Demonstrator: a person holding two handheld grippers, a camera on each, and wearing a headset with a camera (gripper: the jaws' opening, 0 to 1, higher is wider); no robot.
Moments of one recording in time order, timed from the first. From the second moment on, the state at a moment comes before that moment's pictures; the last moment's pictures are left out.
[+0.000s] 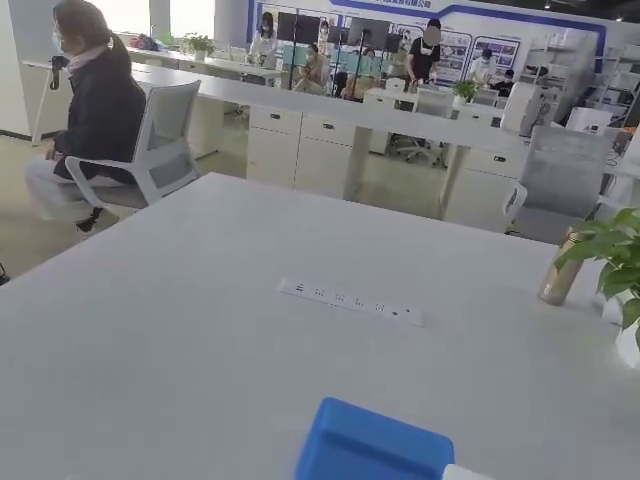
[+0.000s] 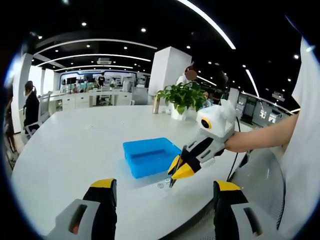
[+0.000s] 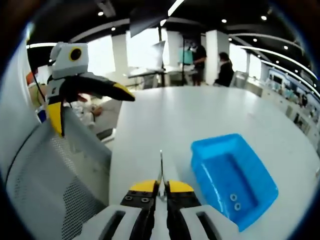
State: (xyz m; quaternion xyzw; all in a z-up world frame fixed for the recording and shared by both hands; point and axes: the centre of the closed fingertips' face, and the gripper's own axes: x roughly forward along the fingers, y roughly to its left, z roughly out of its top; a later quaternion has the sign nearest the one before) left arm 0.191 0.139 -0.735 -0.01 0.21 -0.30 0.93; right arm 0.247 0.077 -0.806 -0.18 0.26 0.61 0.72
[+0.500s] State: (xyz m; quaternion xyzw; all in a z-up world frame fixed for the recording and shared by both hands) left arm 0.192 0.137 -0.735 -0.01 0.21 -0.31 0.93; right arm 0.291 0.078 -0.752 -0.14 0.24 0.60 0.75
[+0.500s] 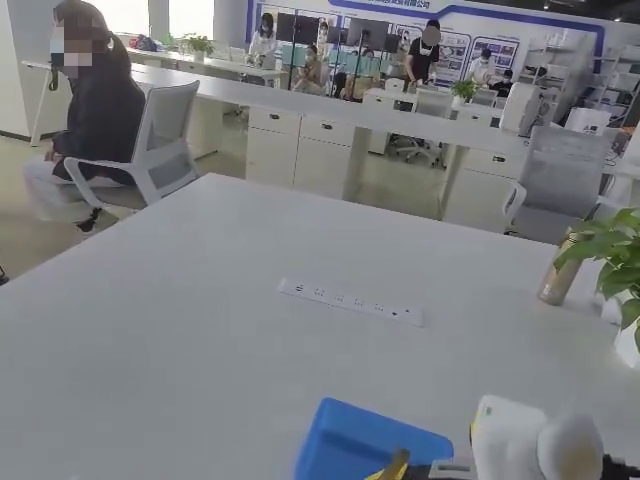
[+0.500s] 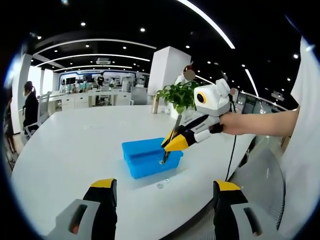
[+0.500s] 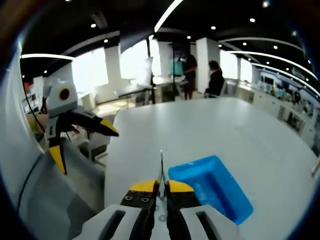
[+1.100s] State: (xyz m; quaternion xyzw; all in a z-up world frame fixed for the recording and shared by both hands) left arm 0.190 0.141 -0.736 -0.01 0.21 -0.30 0.93; right arm 0.337 0.072 -0.758 -0.12 0.29 0.55 0.78
